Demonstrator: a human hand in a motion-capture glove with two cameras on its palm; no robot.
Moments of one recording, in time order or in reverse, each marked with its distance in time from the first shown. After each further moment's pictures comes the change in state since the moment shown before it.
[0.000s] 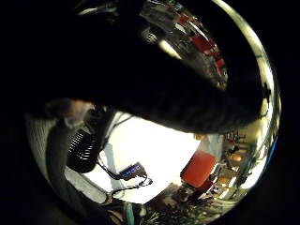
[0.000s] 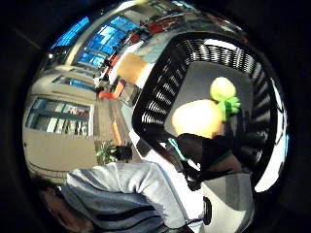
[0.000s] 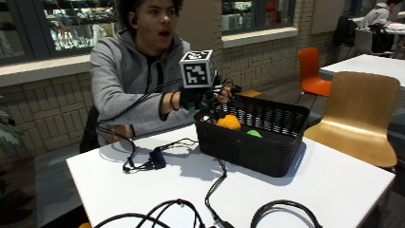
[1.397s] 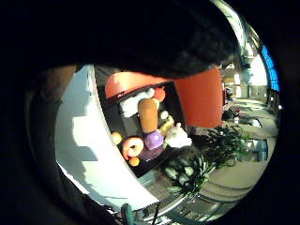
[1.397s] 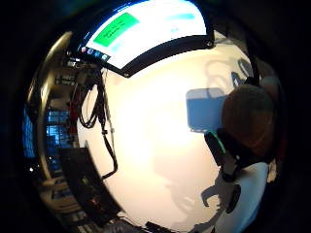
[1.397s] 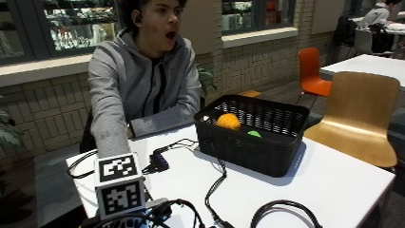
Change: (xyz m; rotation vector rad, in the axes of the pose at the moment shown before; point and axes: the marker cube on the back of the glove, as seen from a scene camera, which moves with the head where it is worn) arm 0.367 0.120 0.094 -0.080 0.185 0.986
